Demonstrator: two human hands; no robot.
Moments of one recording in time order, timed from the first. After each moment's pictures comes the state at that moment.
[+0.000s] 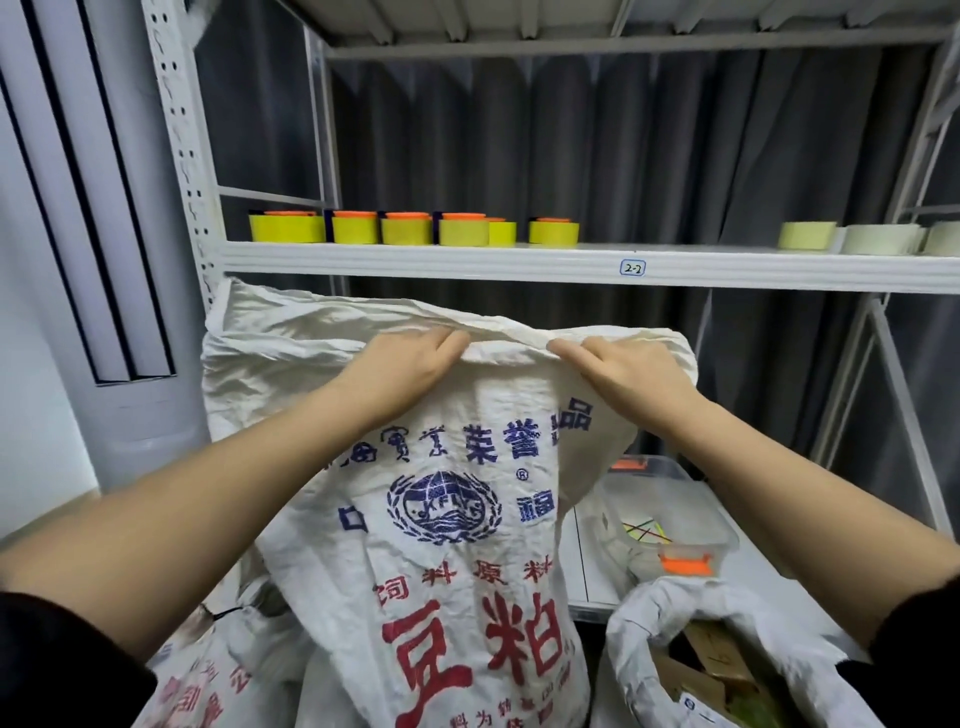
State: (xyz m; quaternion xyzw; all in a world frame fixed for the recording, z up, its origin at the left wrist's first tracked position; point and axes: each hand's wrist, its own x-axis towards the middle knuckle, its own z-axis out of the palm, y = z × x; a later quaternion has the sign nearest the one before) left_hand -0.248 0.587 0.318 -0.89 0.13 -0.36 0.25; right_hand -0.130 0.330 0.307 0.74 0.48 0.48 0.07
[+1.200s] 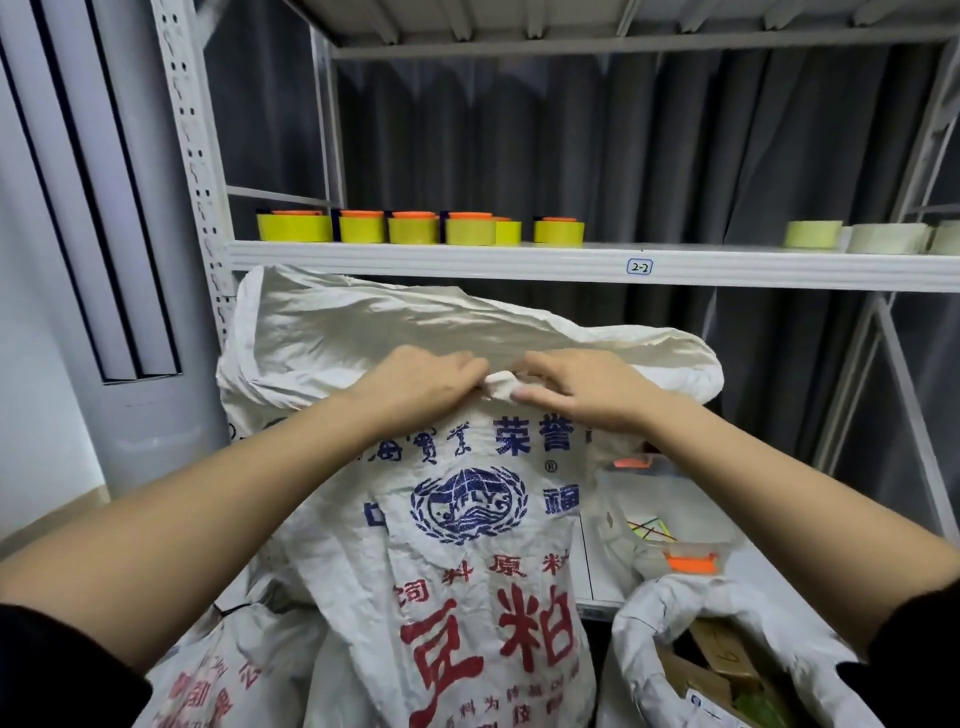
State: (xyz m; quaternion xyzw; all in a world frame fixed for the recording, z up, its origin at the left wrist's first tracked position) left_hand -0.252 0.581 0.310 -0.89 0.19 -0.33 0.25; right_hand -0.160 0.371 0.316 0.83 0.51 0.21 -0.07
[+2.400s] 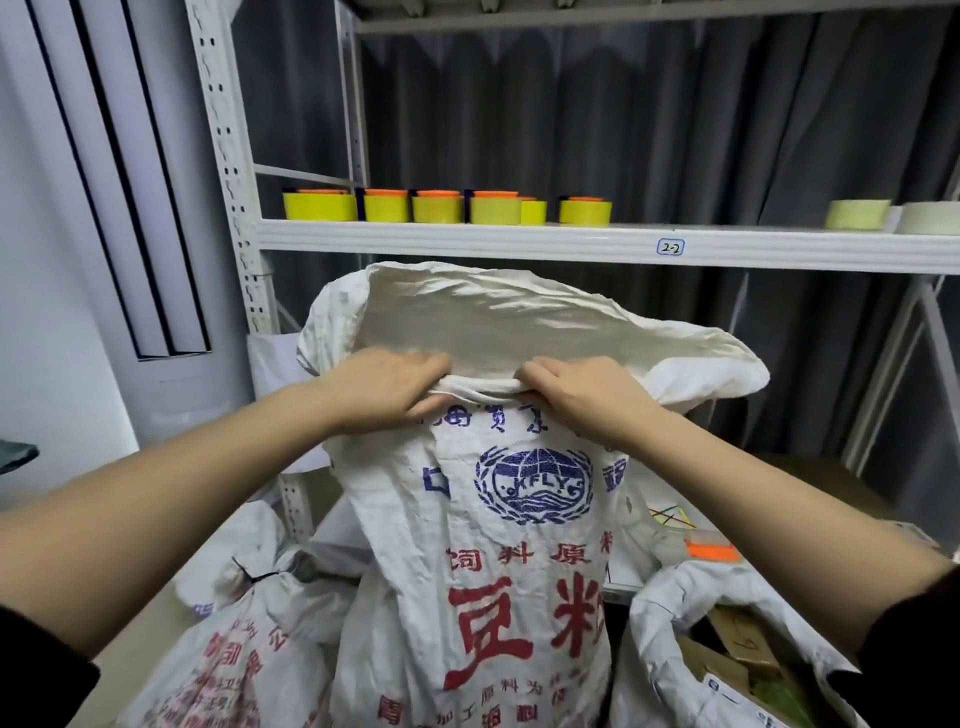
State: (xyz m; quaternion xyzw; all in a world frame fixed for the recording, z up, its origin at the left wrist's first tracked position) left_hand -0.274 0.636 0.290 -0.92 0.18 -0.27 0.20; right_hand -0.163 0.392 0.275 0.71 0.58 0.40 -0.02
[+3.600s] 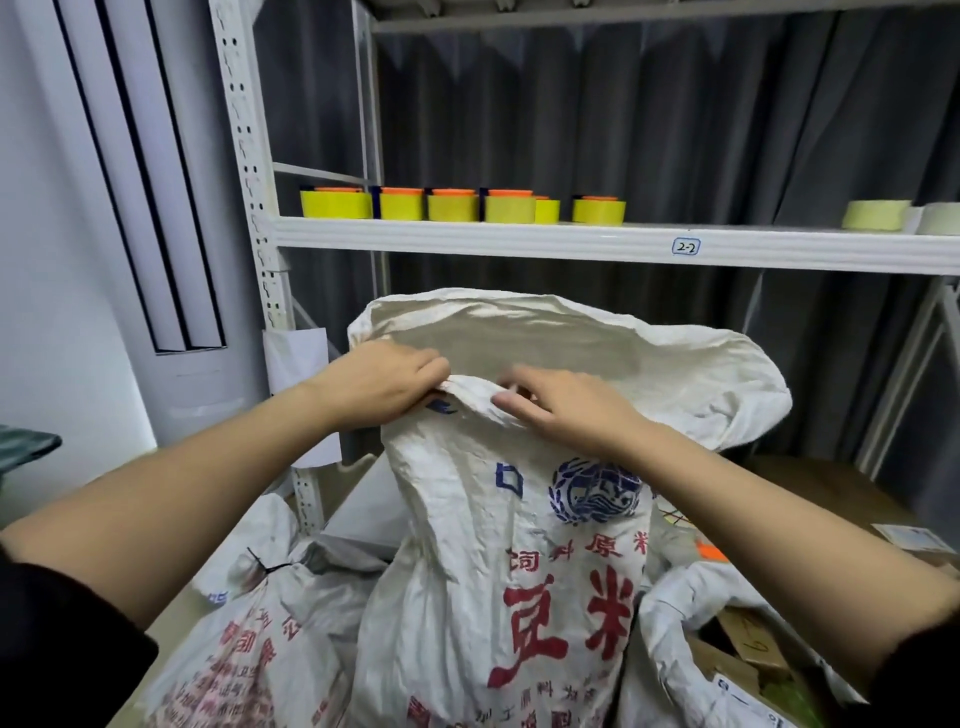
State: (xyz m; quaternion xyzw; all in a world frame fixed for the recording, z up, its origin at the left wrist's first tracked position) left_hand -0.284 0.651 0.290 -0.87 0.26 -0.34 0.24; right_hand -0.204 0.414 0.280 0.84 0.50 0.17 -0.13
